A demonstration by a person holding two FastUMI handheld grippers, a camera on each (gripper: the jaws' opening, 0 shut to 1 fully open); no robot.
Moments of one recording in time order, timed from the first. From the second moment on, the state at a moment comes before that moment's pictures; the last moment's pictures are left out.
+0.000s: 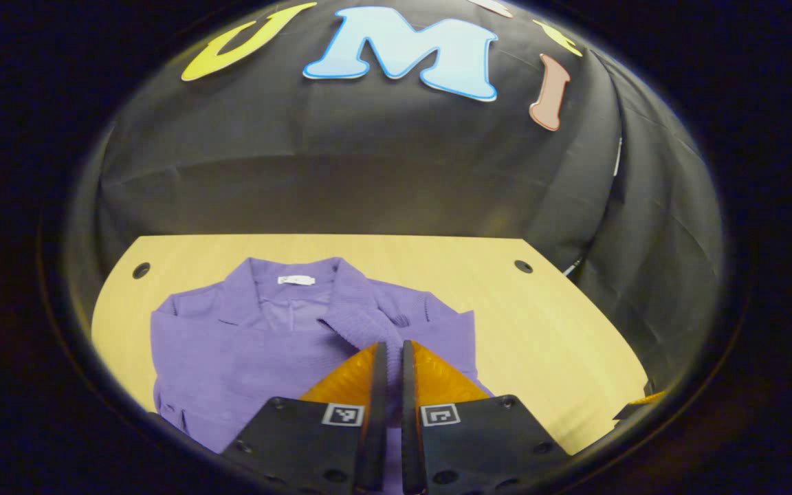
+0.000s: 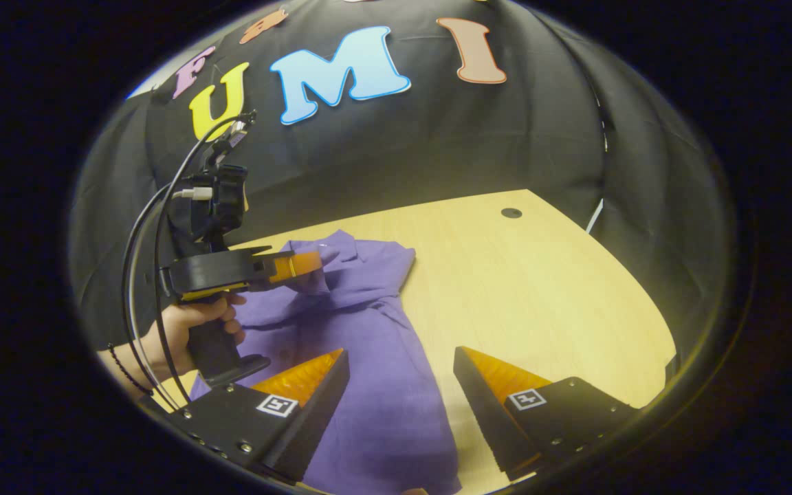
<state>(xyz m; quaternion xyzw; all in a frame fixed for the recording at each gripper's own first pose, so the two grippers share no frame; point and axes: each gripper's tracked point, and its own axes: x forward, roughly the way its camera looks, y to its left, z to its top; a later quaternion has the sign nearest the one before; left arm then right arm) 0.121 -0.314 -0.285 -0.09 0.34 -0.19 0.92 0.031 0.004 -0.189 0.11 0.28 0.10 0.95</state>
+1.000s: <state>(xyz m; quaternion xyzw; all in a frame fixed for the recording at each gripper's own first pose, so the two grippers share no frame) -0.091 -0.134 -0.268 -0.07 0.35 -0.13 0.92 -0.071 -0.012 -0.261 0.09 0.34 0.02 0.94</state>
